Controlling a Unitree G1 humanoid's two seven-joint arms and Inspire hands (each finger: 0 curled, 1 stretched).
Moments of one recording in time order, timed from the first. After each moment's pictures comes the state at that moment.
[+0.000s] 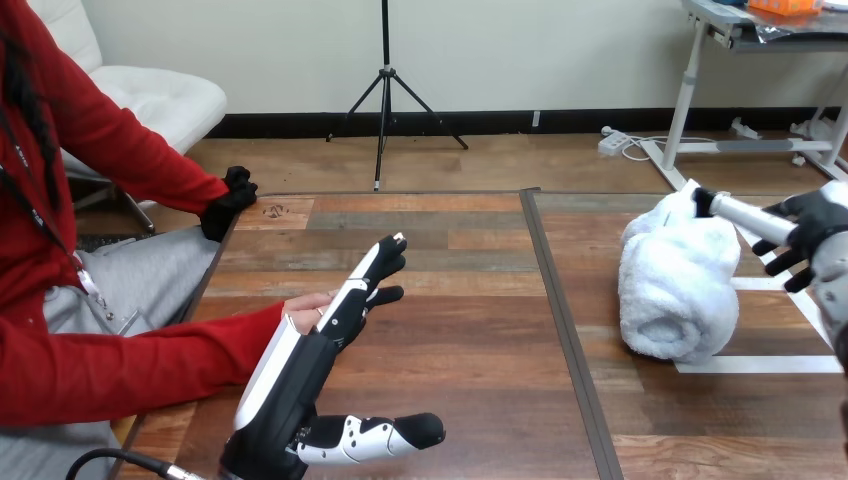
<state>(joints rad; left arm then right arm) -0.03 0.19 -0.10 0.72 0.12 -1.22 -0.14 -0.97 -0.54 0.15 1.34 -0.37 0.24 0.03</state>
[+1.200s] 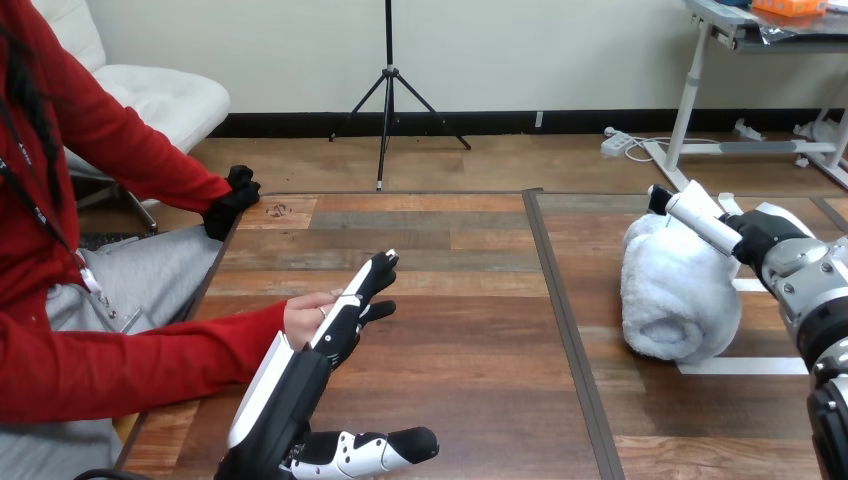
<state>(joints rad) 0.01 0.19 -0.10 0.71 0.09 -1.22 -0.16 -0.99 -0.47 0.11 1.36 -0.35 0.28 0.15</state>
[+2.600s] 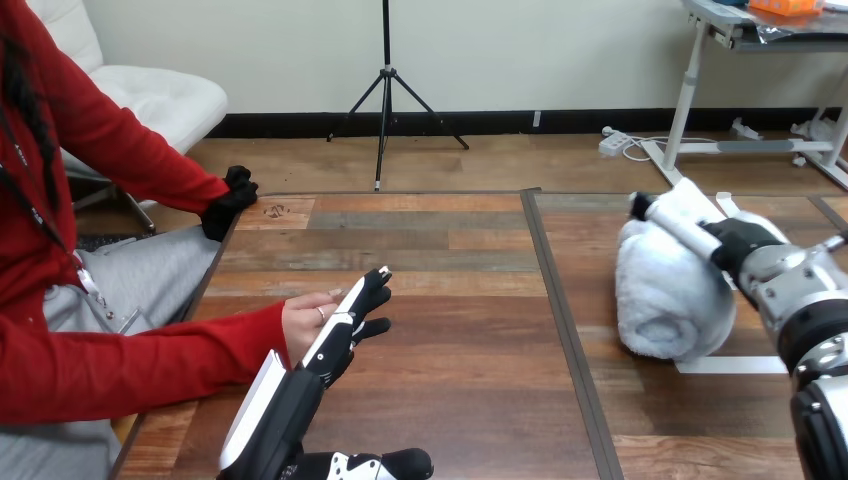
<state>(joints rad) 0.06 0.20 -0.10 0.69 0.08 -1.24 -0.17 -0.99 -0.43 0.14 1.38 -0.39 0.25 0.18</state>
